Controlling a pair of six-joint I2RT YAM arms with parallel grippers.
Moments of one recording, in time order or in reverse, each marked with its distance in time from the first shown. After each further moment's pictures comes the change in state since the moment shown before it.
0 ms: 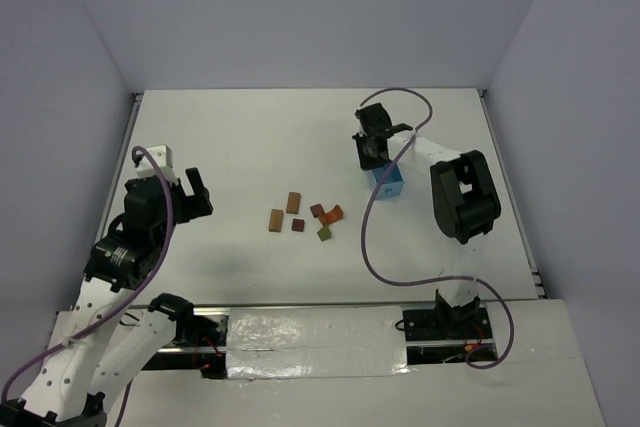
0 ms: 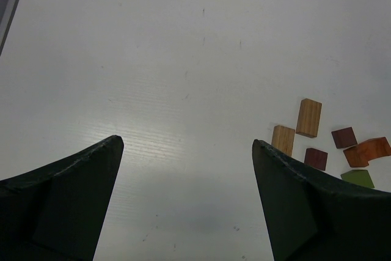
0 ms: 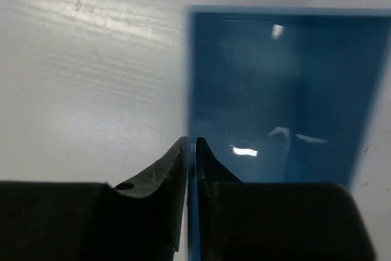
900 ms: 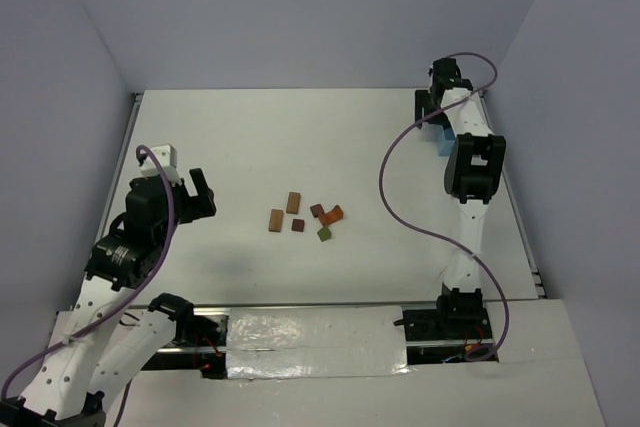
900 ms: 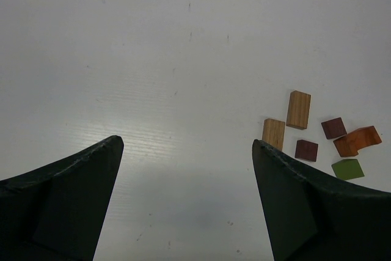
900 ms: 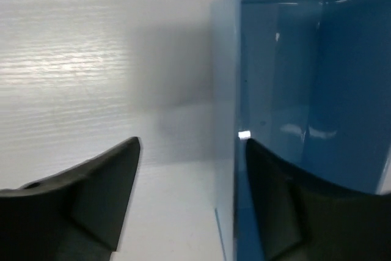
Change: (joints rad) left arm -0.011 0.005 0.000 0.005 0.044 0.002; right arm -0.430 0.523 0.855 -0.356 0.037 -0.181
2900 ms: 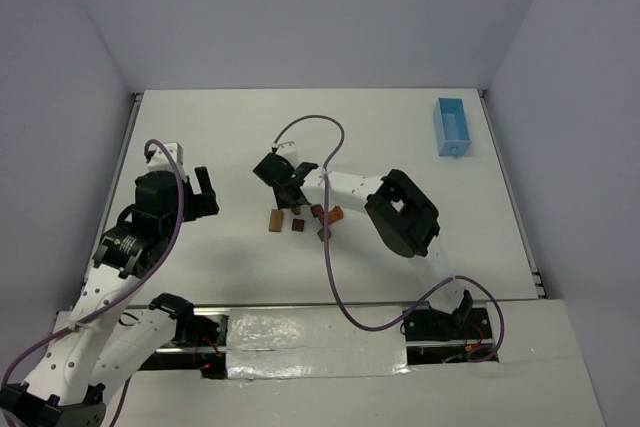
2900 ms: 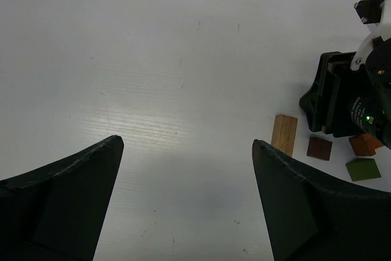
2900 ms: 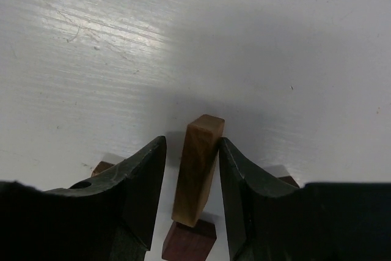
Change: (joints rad) left arm -0.003 0.056 0.000 -0.001 -0.019 0.000; right arm 0.982 -0.288 -0.596 0.267 0.309 0.618
